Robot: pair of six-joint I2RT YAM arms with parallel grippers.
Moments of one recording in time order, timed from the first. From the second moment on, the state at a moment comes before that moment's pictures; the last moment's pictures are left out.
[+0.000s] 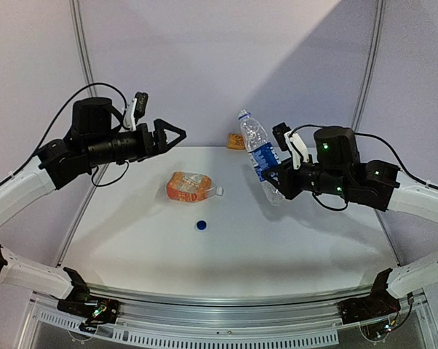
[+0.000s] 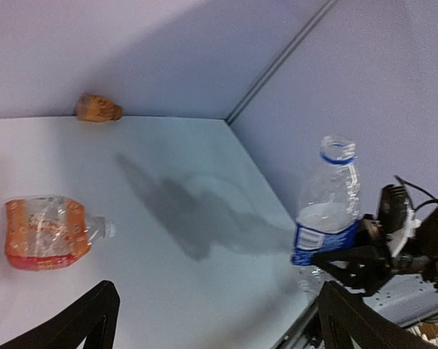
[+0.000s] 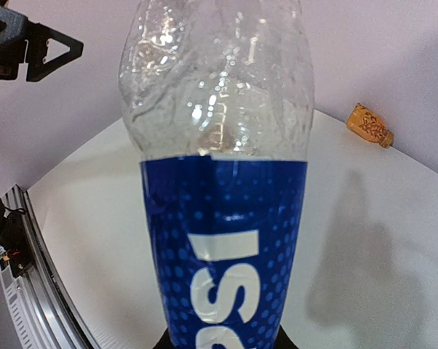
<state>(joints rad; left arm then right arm) -0.68 1.18 1.20 -0.31 0.13 -0.63 0.92 1.23 1.08 -0.27 0.09 0.20</state>
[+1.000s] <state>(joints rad) -0.74 1.63 1.66 -0.20 0.57 -0.74 0.92 1.22 1.08 -0.22 -0.12 0.21</state>
